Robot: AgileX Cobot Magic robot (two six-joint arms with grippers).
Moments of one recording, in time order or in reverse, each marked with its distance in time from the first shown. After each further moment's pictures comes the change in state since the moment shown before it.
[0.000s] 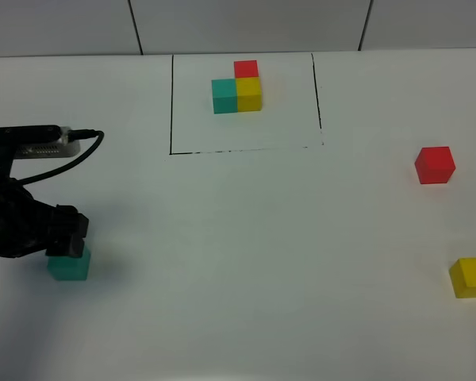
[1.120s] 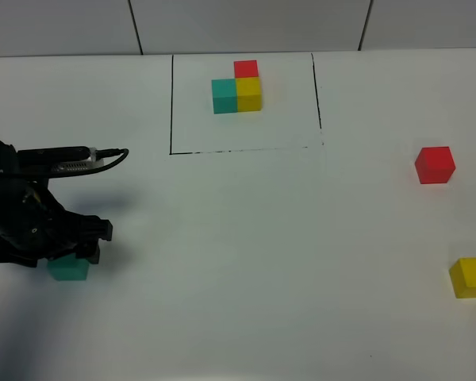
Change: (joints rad) left arm -0.010 0.279 0.000 0.088 -0.193 -0.144; right arm 0.000 0.000 0.000 -0.001 0.000 0.000
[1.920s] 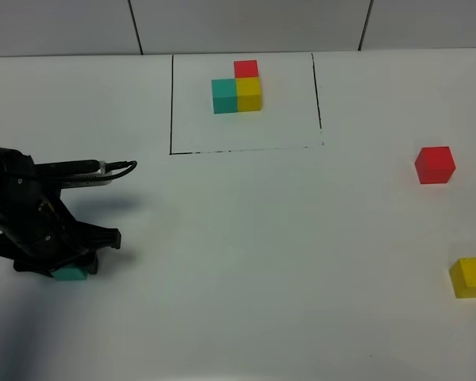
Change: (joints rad) left arm 0.000 0.096 -0.001 -0.024 -0.050 -0.002; right arm 0.000 0.000 0.000 0.000 0.000 0.000
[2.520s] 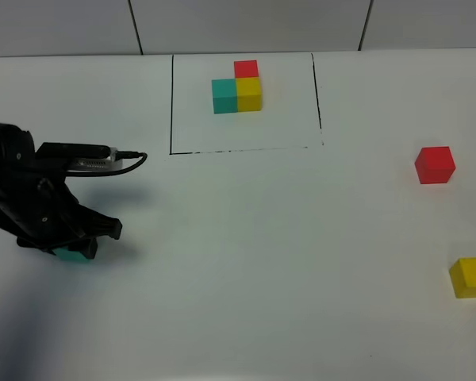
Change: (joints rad) left arm -0.011 -0.015 -0.106 -0.007 0.104 0.198; right arm 0.000 0.000 0.000 0.000 0.000 0.000
